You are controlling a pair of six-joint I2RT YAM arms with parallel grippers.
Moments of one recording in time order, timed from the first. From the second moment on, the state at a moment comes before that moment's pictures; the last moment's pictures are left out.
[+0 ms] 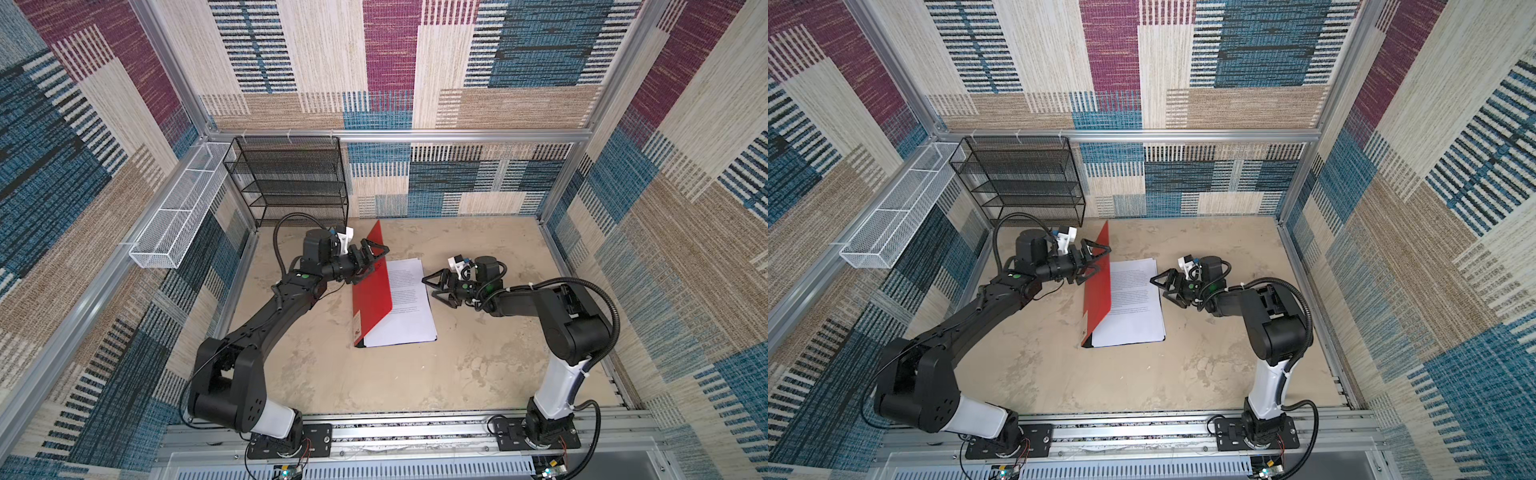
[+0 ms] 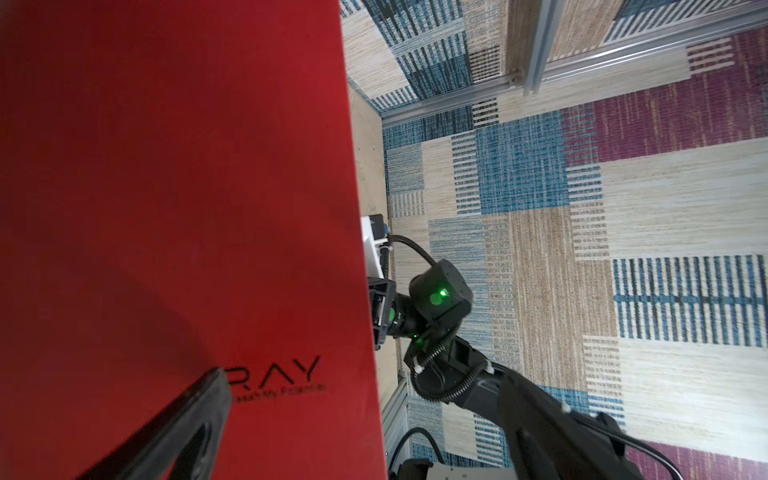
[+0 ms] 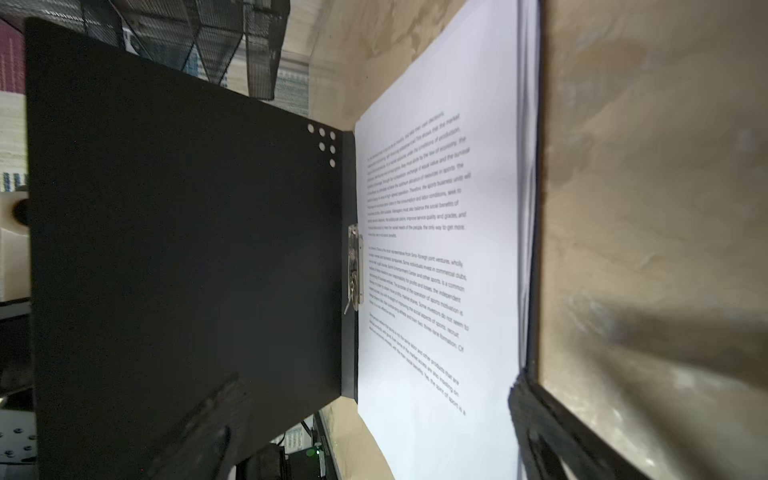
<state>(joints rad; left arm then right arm) -0.31 1.53 1.08 0.00 0.70 -0.97 0.22 1.84 0.82 0.46 -0.86 0.94</state>
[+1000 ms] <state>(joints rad) -0.29 1.90 1.25 -0.44 0.42 -0.56 0.31 1.83 0.91 0.13 -0.59 0.65</state>
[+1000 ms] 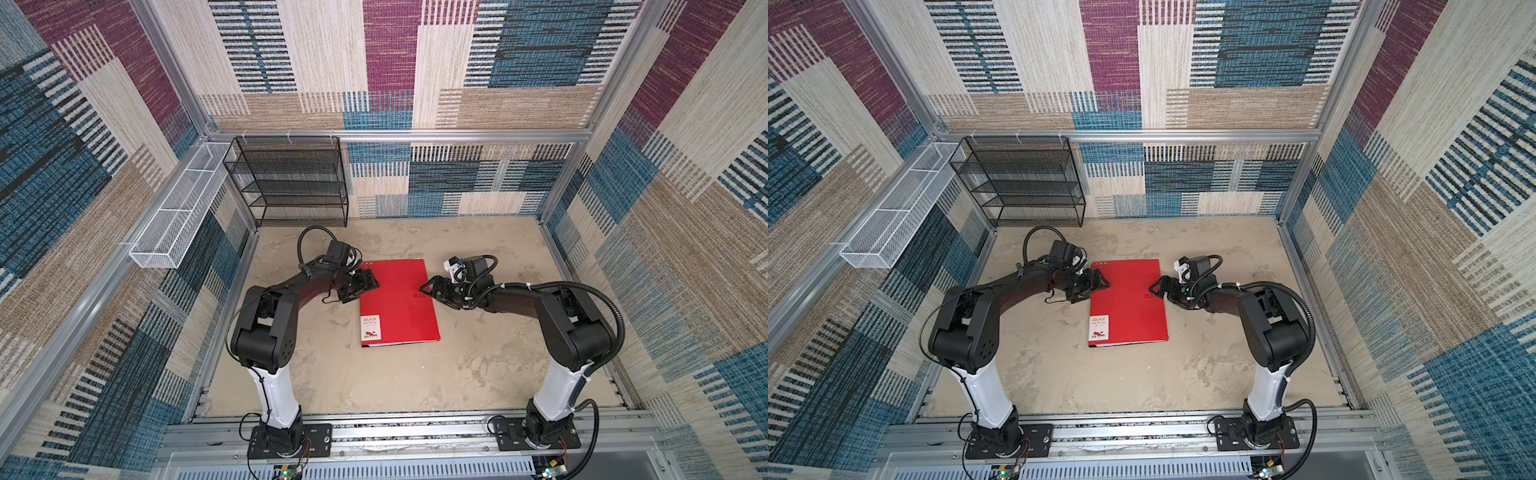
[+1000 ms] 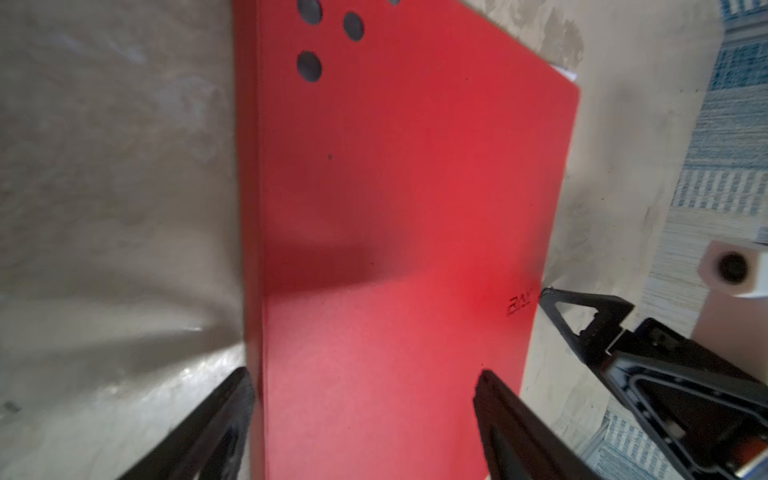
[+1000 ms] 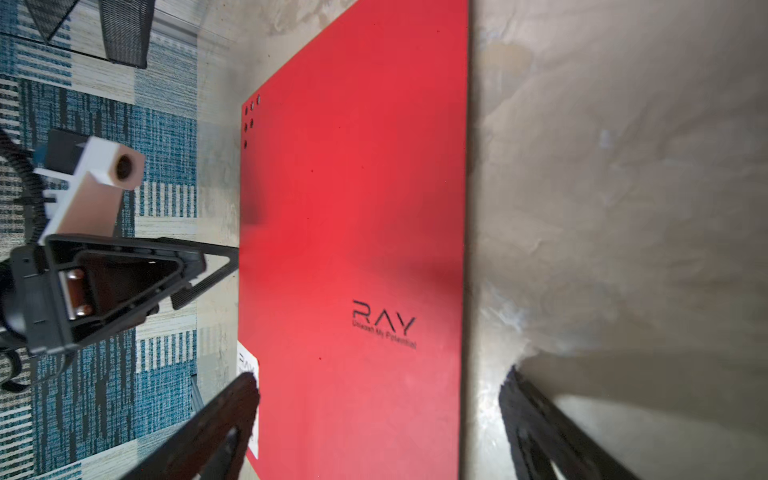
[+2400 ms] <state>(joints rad) -0.15 1.38 0.64 0.00 -0.55 -0.29 0.07 1.18 0.39 0.50 0.27 0.24</state>
